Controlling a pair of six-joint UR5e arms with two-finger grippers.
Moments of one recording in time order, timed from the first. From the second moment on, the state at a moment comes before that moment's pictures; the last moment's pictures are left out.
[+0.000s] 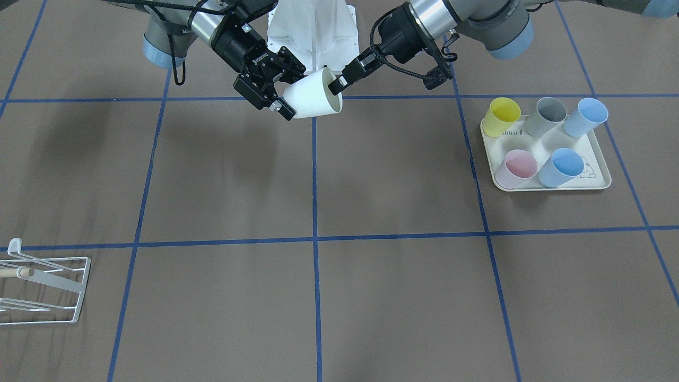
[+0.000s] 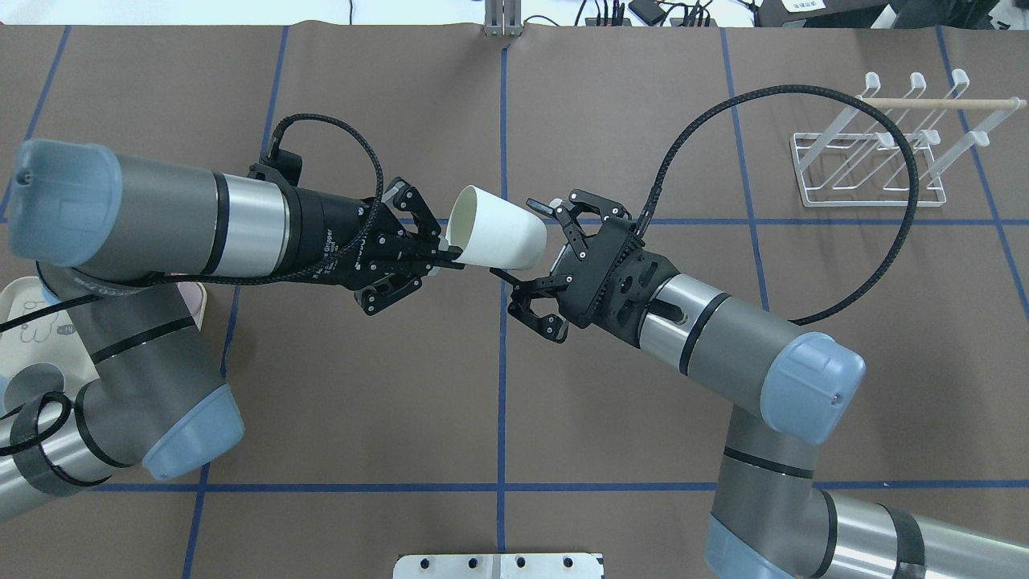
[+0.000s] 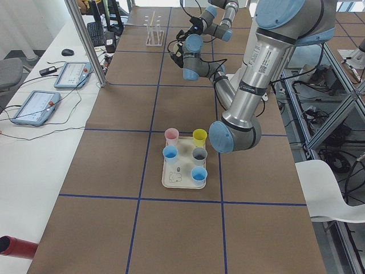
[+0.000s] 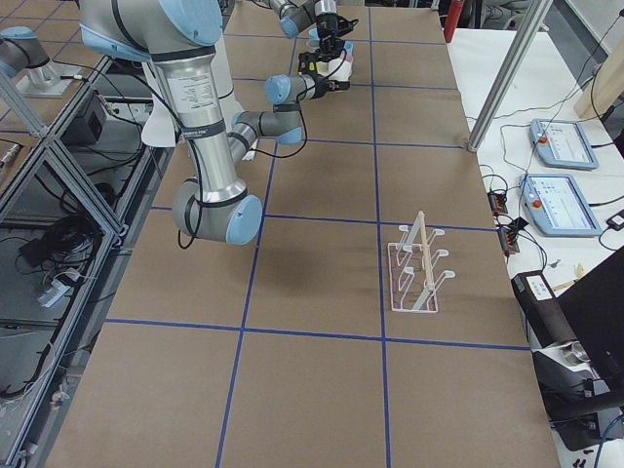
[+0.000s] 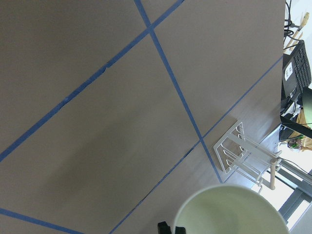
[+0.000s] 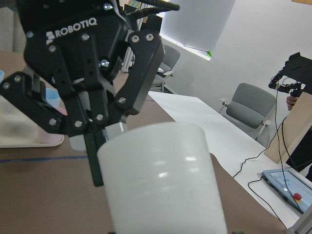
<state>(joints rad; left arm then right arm) -0.63 -2.04 -1.91 -2.41 -2.00 -2.40 0.37 -1.18 1.85 -0.44 1.28 0.04</state>
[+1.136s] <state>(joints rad) -0.63 -2.03 -1.94 -2.41 -2.02 -2.38 0.37 -1.19 1.85 -0.44 1.26 0.04</state>
